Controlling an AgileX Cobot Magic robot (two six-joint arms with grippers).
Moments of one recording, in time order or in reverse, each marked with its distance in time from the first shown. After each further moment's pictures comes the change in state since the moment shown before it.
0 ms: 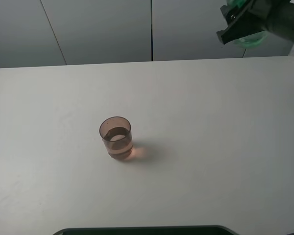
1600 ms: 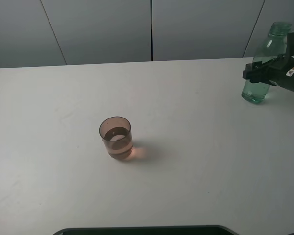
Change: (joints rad) left arm 0.000 0.000 0.000 0.000 0.000 0.000; right arm -0.494 0.573 -0.002 -0.623 -0.268 0.866
